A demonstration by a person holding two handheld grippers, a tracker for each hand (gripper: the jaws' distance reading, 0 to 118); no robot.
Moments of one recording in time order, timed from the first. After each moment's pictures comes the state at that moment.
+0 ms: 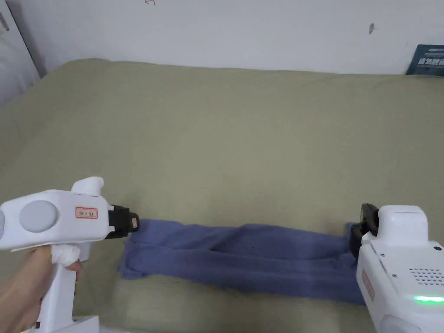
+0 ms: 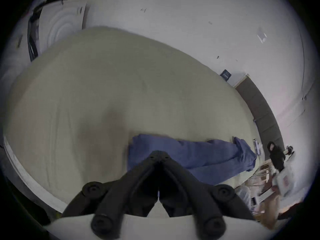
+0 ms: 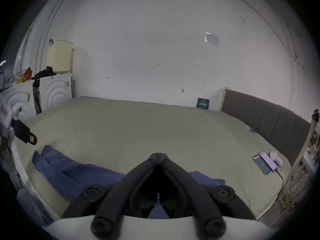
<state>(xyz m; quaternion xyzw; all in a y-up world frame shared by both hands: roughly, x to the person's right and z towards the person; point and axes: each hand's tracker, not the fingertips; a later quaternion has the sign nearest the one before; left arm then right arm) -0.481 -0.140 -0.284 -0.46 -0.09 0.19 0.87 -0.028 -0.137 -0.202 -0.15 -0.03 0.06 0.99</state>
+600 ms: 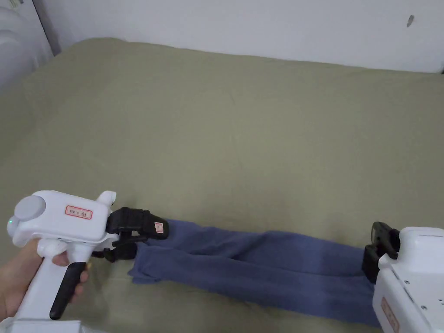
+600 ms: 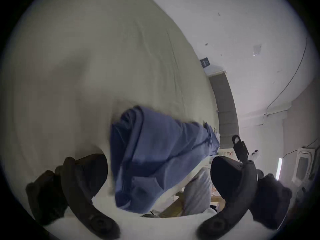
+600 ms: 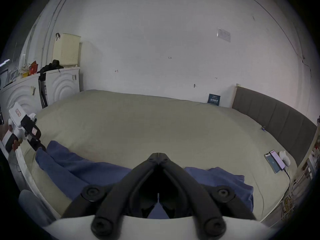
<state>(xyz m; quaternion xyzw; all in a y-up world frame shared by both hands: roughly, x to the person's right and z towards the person) -0.521 -0.217 -0.319 -0.55 -0.26 0.35 0.71 -0.049 -0.147 -0.223 -0.19 0.00 0.06 0.98</state>
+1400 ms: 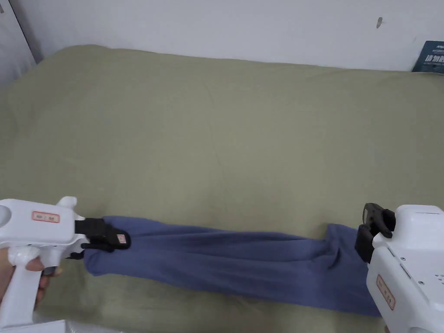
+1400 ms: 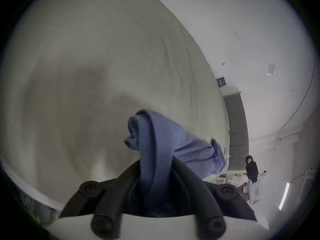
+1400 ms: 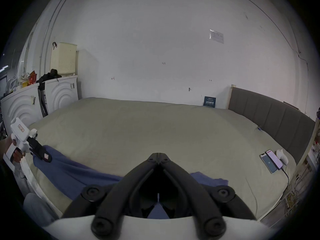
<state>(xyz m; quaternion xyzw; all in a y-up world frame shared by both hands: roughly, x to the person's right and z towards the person) -0.547 -0.184 -0.286 -0.51 -0.12 0.35 0.78 -0.017 -0.116 -0.201 -0.16 0.00 0.03 0.99</state>
